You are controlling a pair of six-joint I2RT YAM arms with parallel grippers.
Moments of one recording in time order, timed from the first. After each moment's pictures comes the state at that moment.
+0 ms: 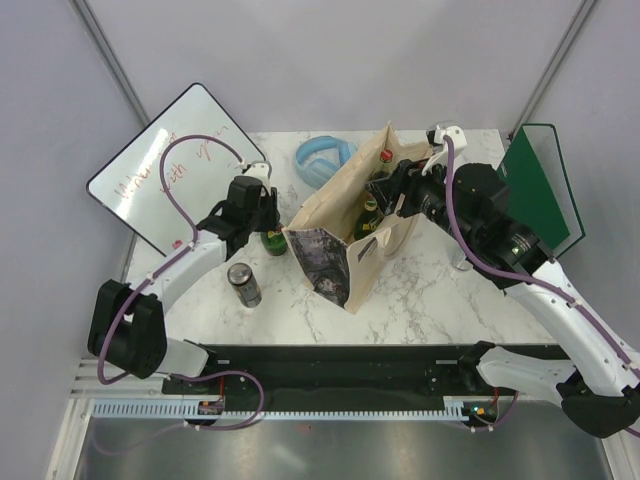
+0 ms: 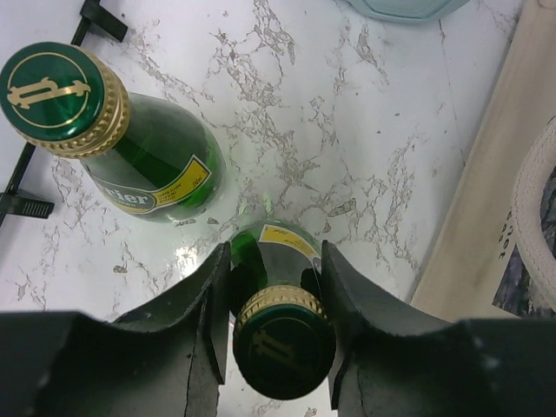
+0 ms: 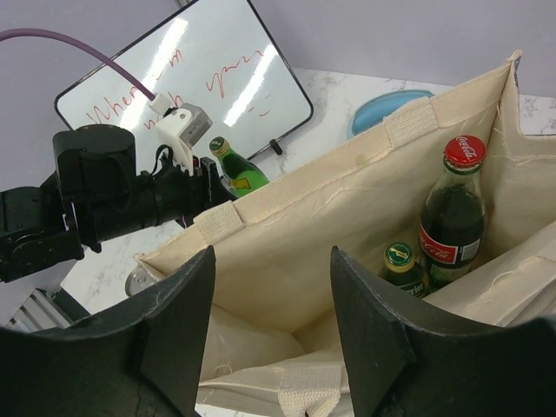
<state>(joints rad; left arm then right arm) -0.41 1.40 0.96 -0.18 -0.14 -0.23 0.67 1.06 1.34 -0.40 0.06 0.36</state>
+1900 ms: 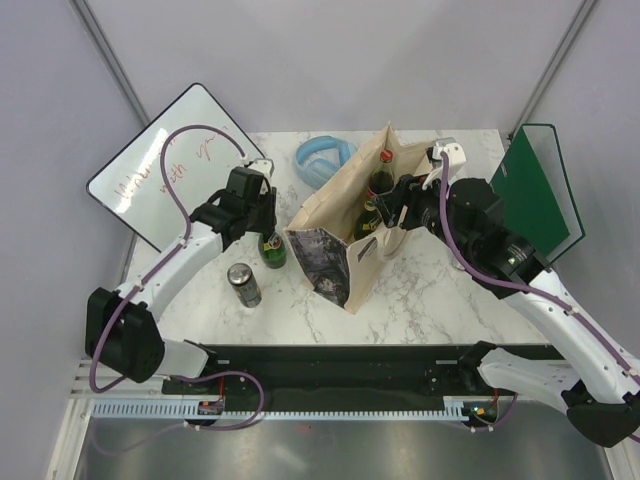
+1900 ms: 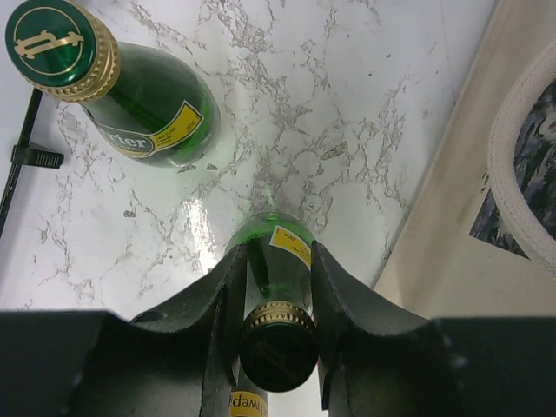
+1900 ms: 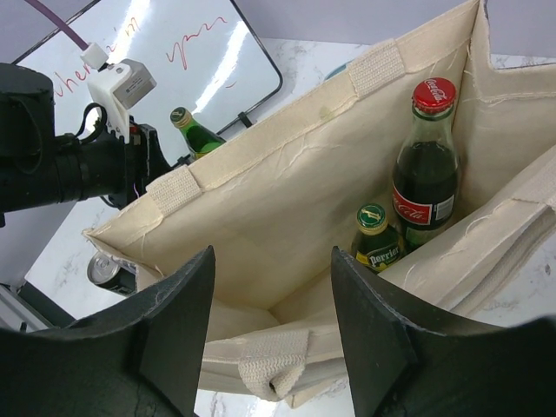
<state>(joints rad) -0.43 1.38 1.12 -0.50 -0.12 -0.23 0.67 1.00 1.21 -0.40 0.11 0.36</state>
